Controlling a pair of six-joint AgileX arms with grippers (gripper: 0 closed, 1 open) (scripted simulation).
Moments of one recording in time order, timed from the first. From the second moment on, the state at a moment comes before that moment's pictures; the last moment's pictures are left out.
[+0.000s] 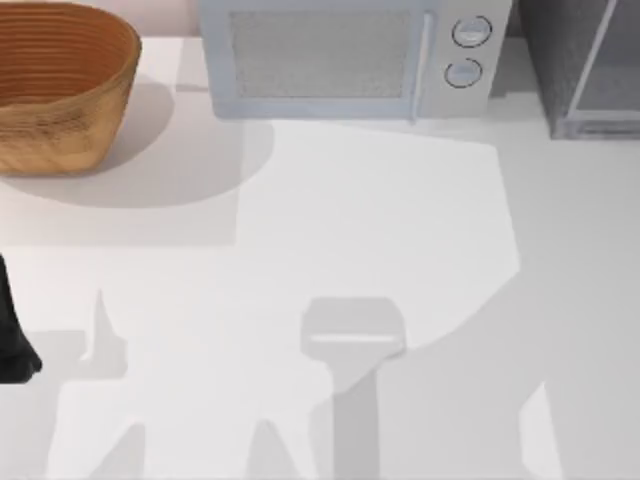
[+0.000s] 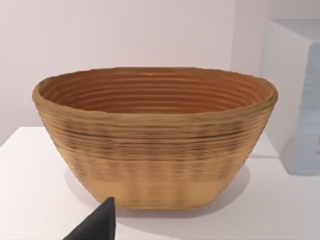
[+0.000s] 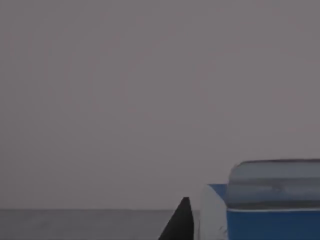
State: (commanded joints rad) left arm 0.00 0.00 0.00 0.00 0.00 0.00; right arm -0.22 2.43 1.60 0.83 -0.20 0.01
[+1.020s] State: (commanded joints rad) left arm 0.00 0.00 0.00 0.00 0.00 0.00; right arm -0.22 2.44 1.61 0.83 -0.19 0.01
